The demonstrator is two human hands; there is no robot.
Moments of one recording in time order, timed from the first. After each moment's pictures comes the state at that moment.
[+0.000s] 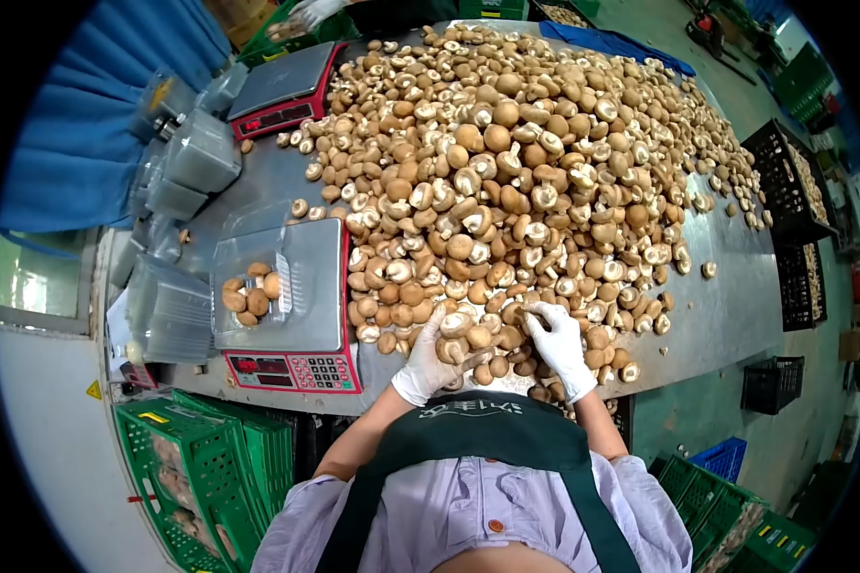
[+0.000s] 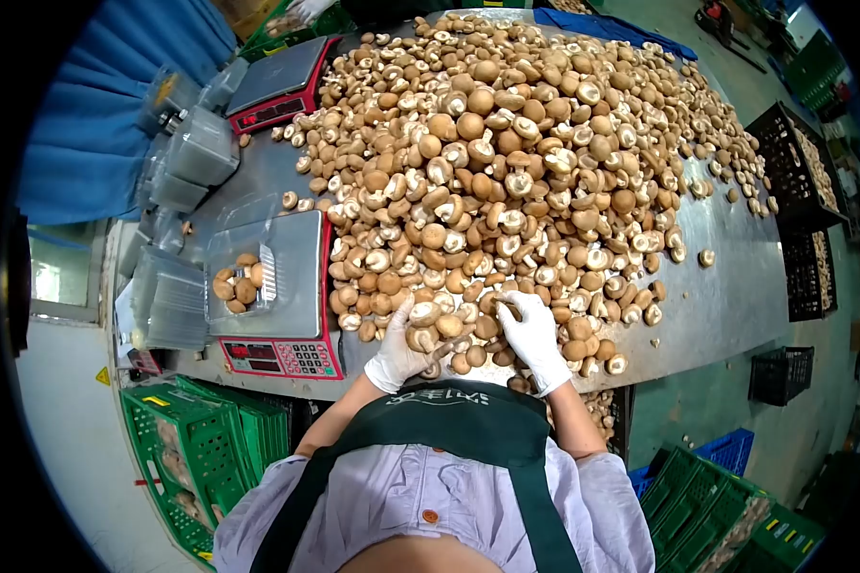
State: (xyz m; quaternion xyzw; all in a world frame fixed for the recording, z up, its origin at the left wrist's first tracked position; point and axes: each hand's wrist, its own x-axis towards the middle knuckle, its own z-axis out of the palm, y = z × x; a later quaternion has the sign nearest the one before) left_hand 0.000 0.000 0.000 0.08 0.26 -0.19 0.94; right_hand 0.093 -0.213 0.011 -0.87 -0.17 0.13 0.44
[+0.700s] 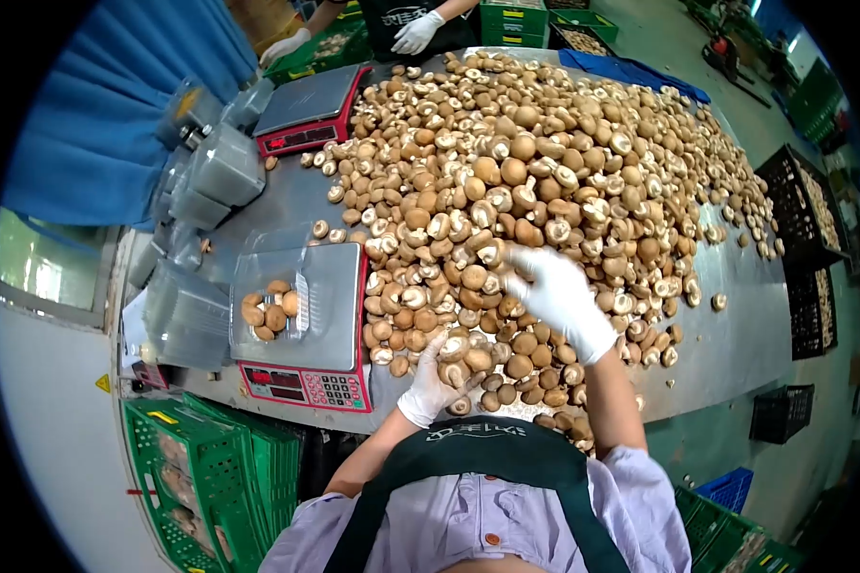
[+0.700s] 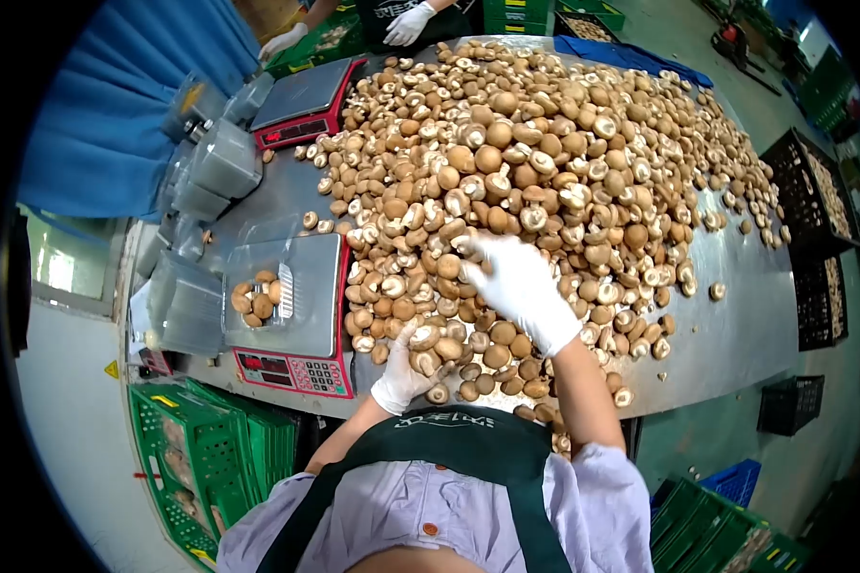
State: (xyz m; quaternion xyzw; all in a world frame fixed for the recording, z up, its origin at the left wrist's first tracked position) left_hand -0.004 0.005 0.018 0.13 0.33 -0.13 0.93; right_hand 0.175 -0.142 0.122 -0.88 -0.37 0.06 0.28
